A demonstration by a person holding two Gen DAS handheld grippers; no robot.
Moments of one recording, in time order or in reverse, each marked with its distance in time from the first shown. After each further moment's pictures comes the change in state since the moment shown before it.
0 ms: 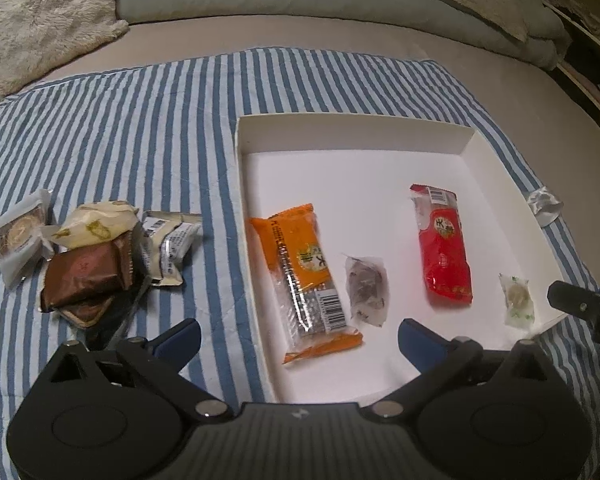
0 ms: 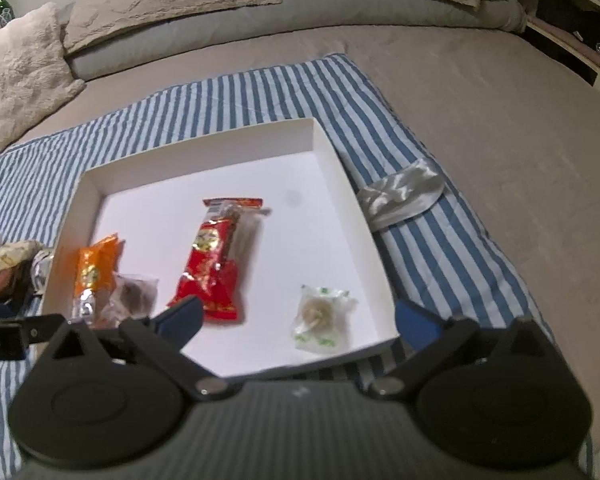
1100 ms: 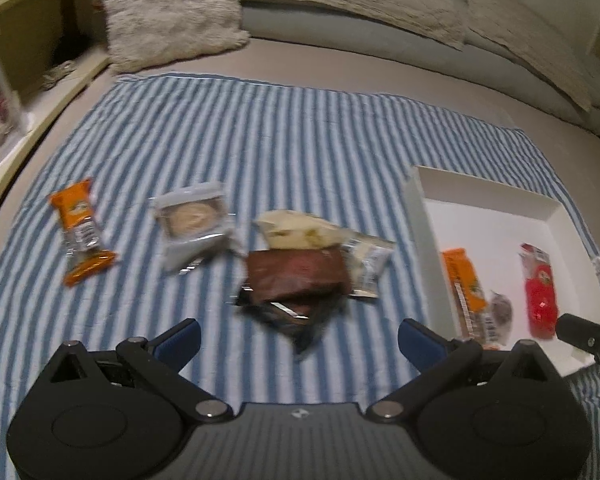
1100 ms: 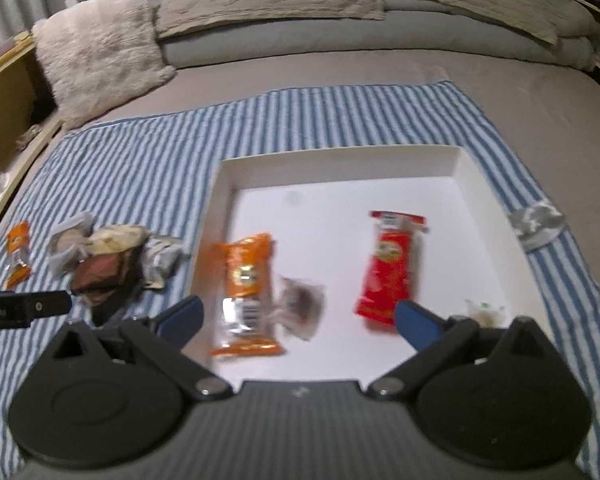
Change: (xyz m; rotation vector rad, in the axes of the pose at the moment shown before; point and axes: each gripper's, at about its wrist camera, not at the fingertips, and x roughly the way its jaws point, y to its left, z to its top) left arm -0.060 0.147 -0.018 -0.166 -0.094 0.119; right arm -0.029 0.134 -0.007 -0.122 -0.028 0.147
